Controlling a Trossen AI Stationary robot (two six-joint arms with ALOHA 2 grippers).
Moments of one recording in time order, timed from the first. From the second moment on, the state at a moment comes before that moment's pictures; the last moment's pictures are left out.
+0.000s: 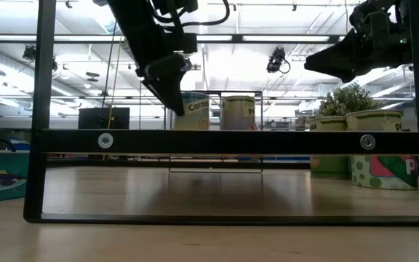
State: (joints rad) left arm -0.04 1.64 1.19 -0.66 -0.55 -0.29; right arm 0.08 0.69 0.16 0.49 0.36 -0.05
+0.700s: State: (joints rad) left arm -0.06 1.64 1.19 -0.50 -0.40 -0.38; right arm 0.08 0.71 0.16 0.49 0.26 -0.05
